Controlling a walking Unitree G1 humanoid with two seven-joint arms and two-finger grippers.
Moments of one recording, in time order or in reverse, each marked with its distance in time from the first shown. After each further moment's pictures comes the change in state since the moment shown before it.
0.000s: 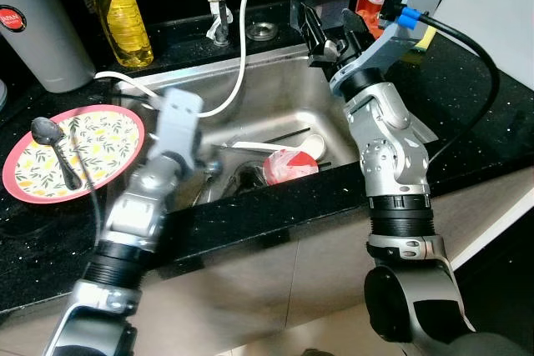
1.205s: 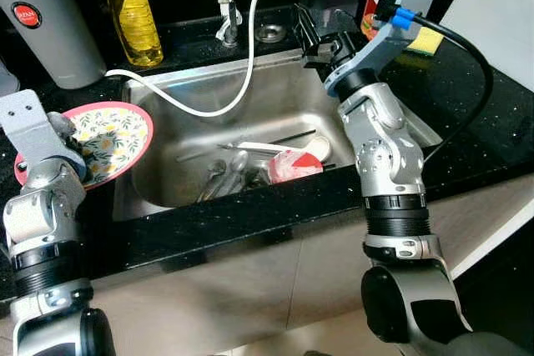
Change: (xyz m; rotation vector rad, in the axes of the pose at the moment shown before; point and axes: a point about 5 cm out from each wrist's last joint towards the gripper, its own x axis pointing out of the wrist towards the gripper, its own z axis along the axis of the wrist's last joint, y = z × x) left arm -0.037 0.113 -0.045 -0.490 0.309 0.565; right arm 0.001 0.006 -0.004 0.020 0.011 0.027
